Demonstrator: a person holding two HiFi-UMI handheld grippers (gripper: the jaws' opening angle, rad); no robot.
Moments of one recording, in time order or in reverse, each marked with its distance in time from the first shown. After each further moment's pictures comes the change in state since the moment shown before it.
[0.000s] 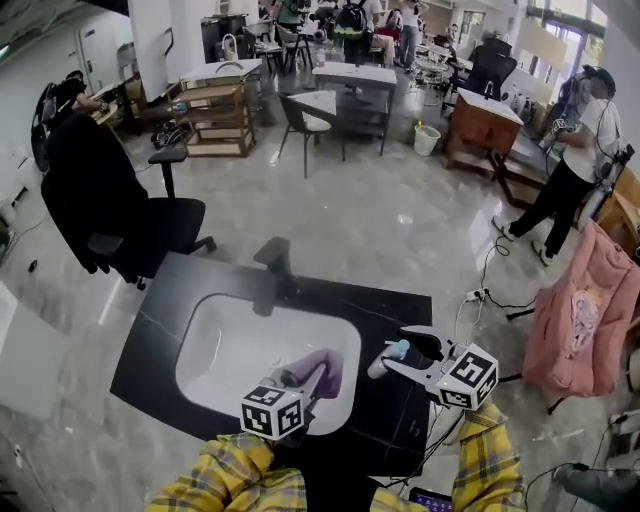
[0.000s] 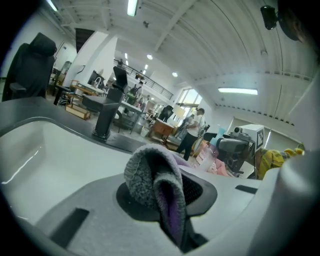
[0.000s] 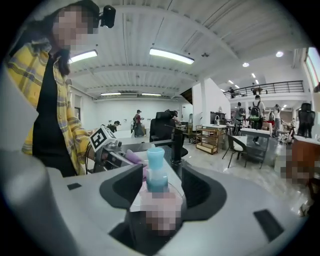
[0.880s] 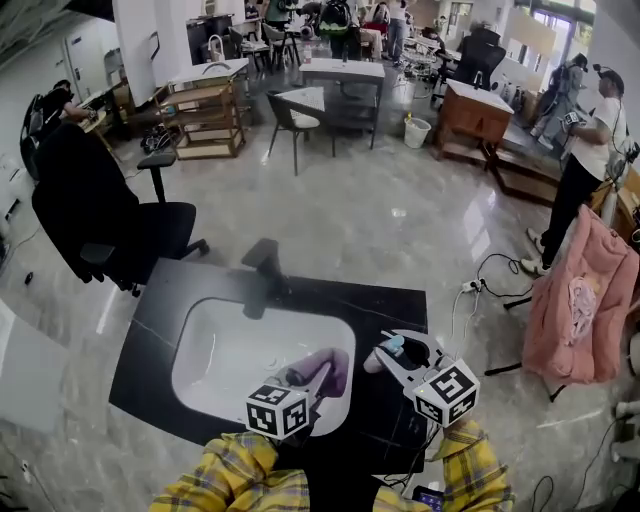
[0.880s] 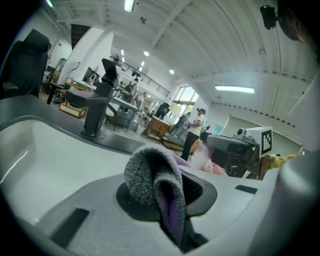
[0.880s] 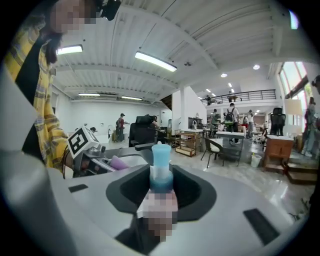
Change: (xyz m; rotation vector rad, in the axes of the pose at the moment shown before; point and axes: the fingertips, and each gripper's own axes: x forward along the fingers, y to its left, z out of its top) left arm 0.019 -0.014 -0.003 0.012 0.027 -0.038; right arm 0.004 -0.009 -0.004 0.070 -0.070 -0.270
